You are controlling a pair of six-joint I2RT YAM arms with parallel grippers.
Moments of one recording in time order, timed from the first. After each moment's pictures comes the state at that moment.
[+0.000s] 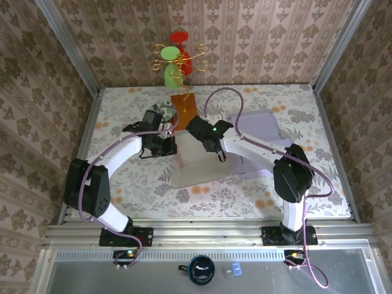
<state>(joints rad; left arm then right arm) -0.43 1.58 1.10 -0.70 0.38 -0.39 0.78 1.88 1.54 -0.96 0.62 0.67</state>
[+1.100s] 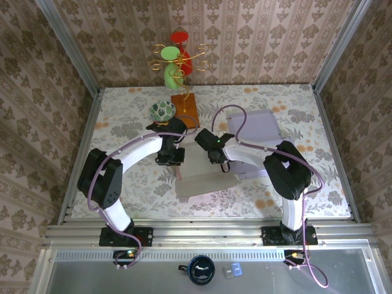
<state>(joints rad) -0.62 1.70 1.22 -0.93 0.06 -0.53 0.73 1.91 1.29 -0.69 0.45 0.69</state>
